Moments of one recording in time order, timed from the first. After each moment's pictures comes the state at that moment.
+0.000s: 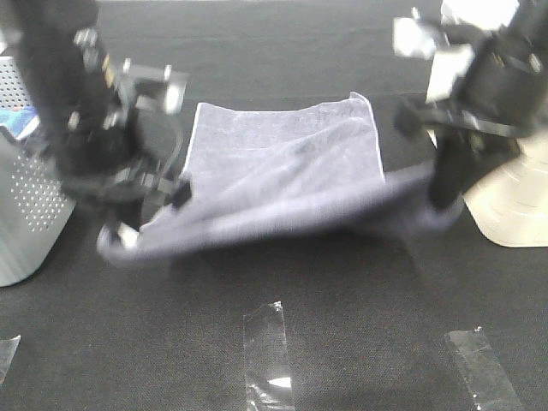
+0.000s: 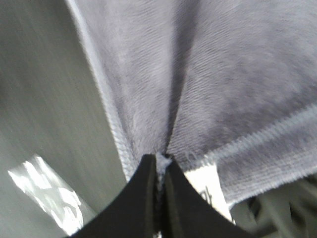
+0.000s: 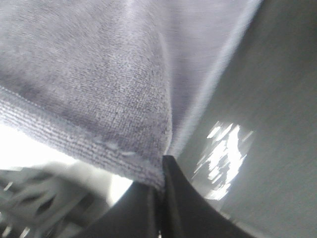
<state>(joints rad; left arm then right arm) -0.57 1.76 -1.30 -0.12 1.21 -0.07 0.35 1.58 -1.19 0.22 1.21 -0.10</state>
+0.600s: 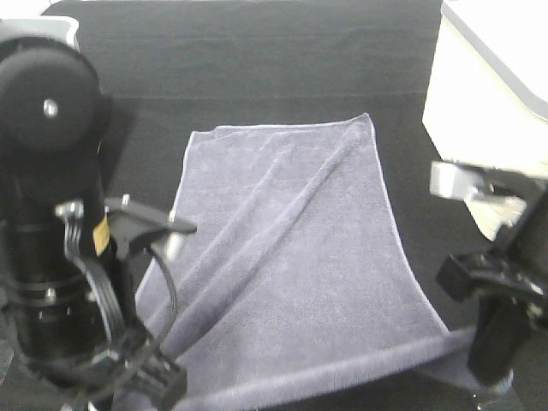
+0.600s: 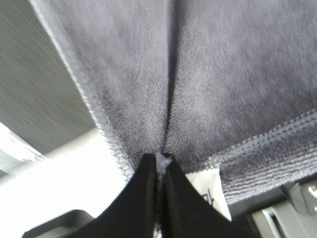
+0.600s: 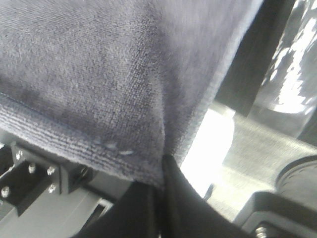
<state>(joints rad) -0.82 1.65 -0.97 -0.18 1.16 -0.26 0.35 1.40 -0.74 0.36 1.14 -0.10</state>
